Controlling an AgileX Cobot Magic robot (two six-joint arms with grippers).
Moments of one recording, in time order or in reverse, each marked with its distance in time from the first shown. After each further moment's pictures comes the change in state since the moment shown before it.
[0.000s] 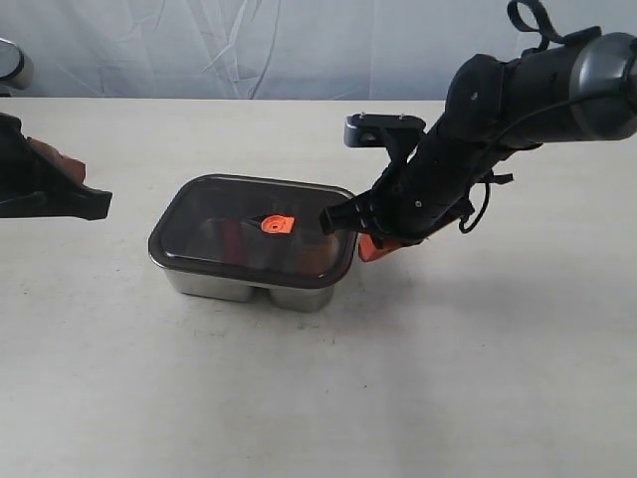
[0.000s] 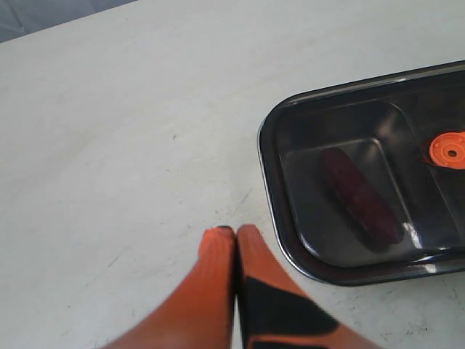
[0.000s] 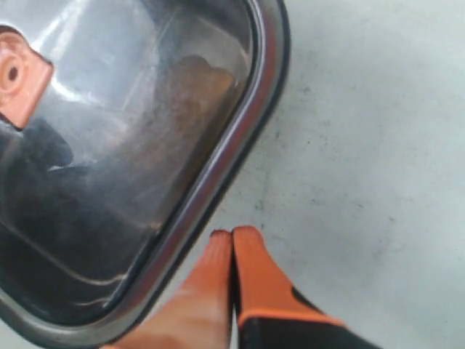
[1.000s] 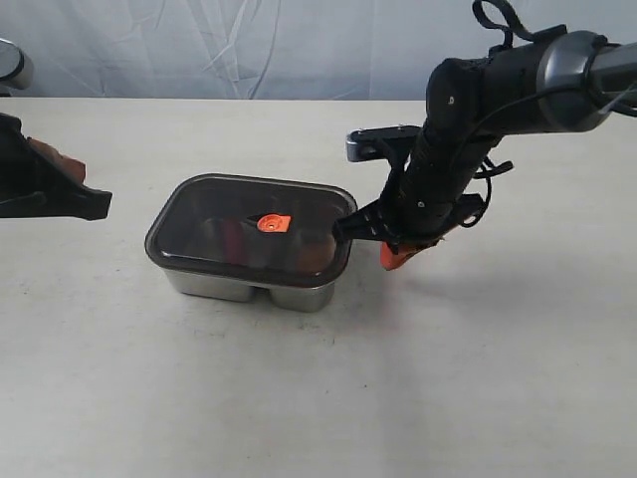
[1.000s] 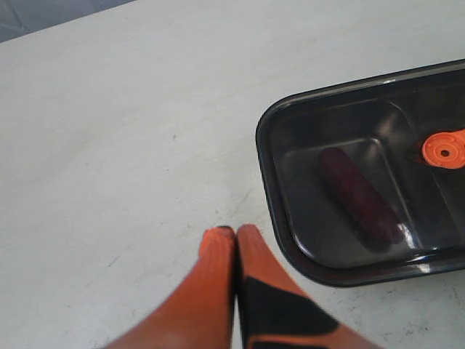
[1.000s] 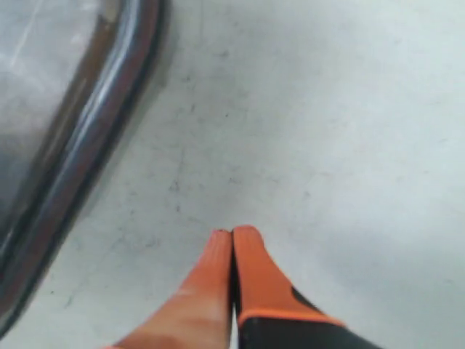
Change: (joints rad) left arm 0.000 0.000 0.000 0.000 0.000 0.000; right arm 0.004 0.065 -0.090 -0.246 0.131 0.182
